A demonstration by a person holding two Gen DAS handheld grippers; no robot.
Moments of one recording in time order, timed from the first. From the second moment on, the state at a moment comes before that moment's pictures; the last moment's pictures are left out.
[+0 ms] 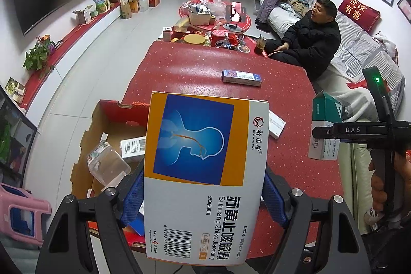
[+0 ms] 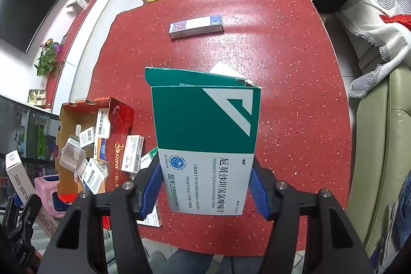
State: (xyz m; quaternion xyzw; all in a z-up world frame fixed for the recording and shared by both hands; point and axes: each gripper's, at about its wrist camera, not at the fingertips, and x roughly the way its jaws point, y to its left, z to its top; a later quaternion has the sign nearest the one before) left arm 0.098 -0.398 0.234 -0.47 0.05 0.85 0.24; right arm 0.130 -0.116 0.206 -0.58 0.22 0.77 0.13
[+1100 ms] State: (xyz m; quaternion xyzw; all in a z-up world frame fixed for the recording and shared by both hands) left arm 0.099 -0.392 0.230 -0.49 0.06 0.84 0.24; right arm 0.134 -0.121 0.188 -0.60 0.23 0.76 0.11
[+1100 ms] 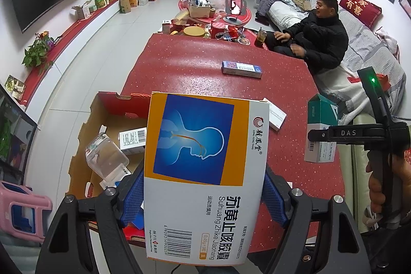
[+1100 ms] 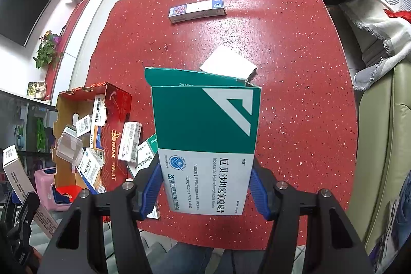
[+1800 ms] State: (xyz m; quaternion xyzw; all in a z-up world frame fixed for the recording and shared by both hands) left arm 0.100 -0.390 0.226 -0.49 0.06 0.84 0.24; right arm 0.134 -0.123 0.187 -0.60 0.23 0.75 0.12
